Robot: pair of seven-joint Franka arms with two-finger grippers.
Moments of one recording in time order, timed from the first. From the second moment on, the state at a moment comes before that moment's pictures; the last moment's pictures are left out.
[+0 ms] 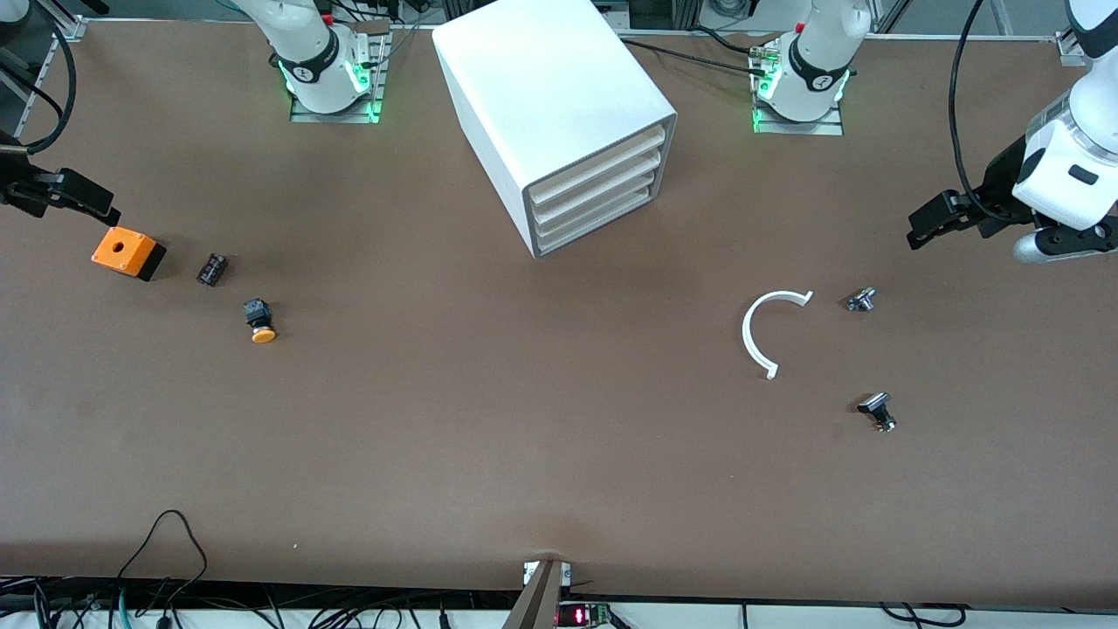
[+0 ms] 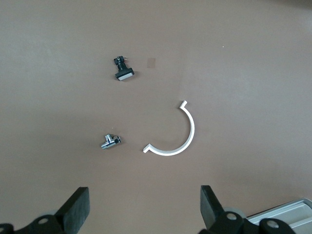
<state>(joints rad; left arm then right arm) 0.02 0.00 -0.09 -1.66 -0.02 1.67 -0.26 -0.04 -0.04 -0.07 -1.74 -0.05 1.69 0.01</state>
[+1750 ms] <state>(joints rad) 0.01 0.00 -0.09 -1.65 -0.02 1.66 -0.26 -0.04 -0.02 -0.07 -1.73 -0.05 1.71 0.01</state>
